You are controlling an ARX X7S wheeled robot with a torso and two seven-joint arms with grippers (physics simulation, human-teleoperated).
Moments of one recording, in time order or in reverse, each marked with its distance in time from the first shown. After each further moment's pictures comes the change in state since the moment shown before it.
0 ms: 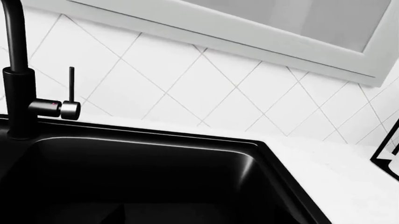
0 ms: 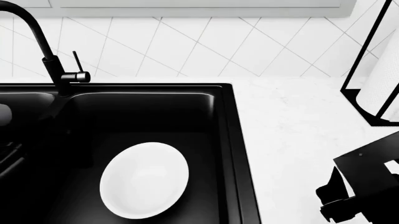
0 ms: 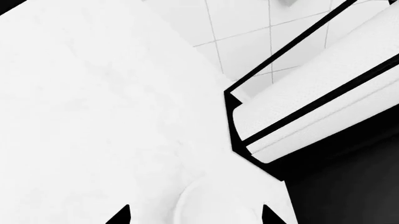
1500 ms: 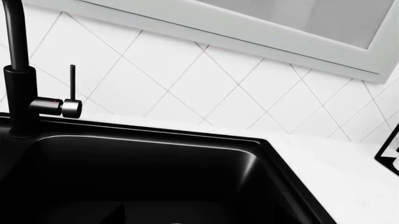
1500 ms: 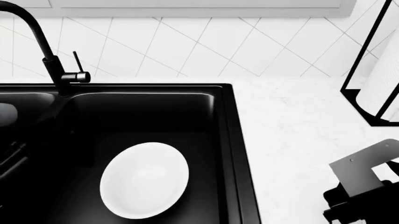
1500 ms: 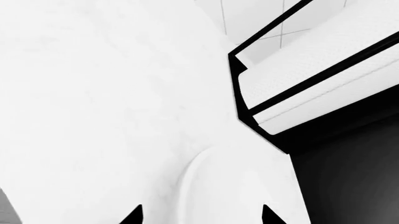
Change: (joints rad) left arm -0.006 -0.010 0.035 -0.005 0.015 0.017 -0.006; right arm -0.126 -0.033 -0.079 0.152 -0.180 -0.053 -0.061
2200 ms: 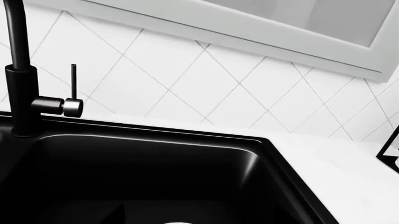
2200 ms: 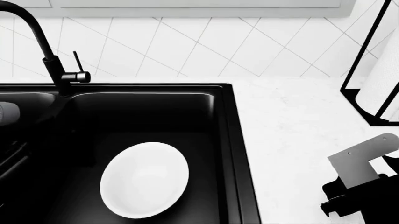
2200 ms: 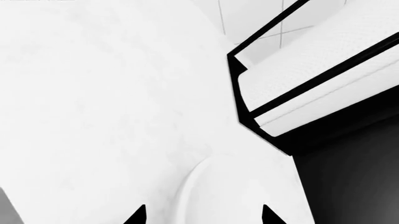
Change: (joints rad) left arm -0.009 -0.008 0.020 -0.004 0.000 0.008 -0.010; right arm 0.008 -0.032 -0.004 0.063 -0.034 -0.016 -0.038
